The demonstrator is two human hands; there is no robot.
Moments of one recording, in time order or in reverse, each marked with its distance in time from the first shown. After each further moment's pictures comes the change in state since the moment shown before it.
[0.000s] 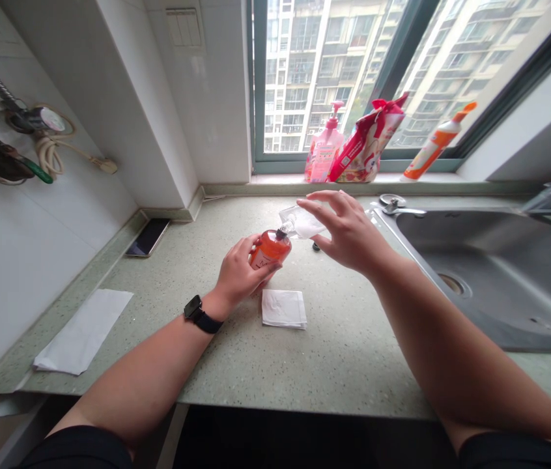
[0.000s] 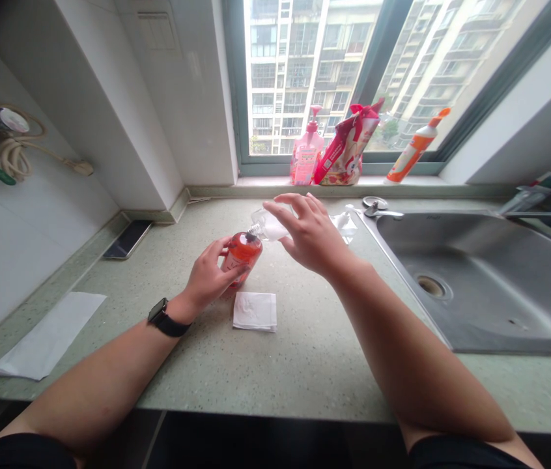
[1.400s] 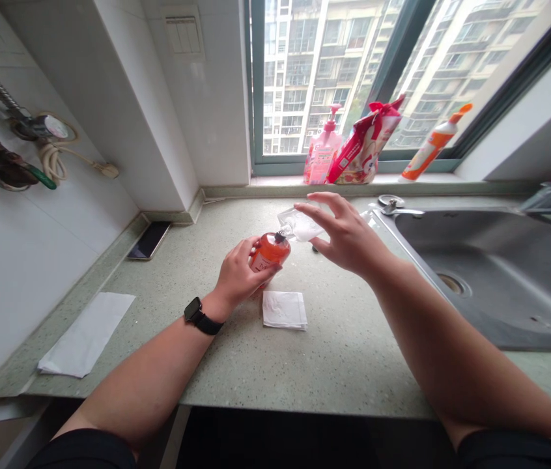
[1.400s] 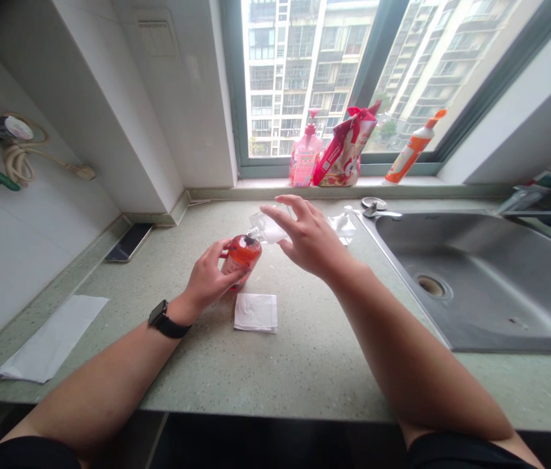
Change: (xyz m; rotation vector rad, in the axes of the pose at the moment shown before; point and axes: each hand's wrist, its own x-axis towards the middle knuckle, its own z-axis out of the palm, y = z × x) left_hand 0.001 0.000 -0.004 0.018 -0.011 0.010; right_hand 0.000 -0.002 -0.001 0.056 0.018 0.011
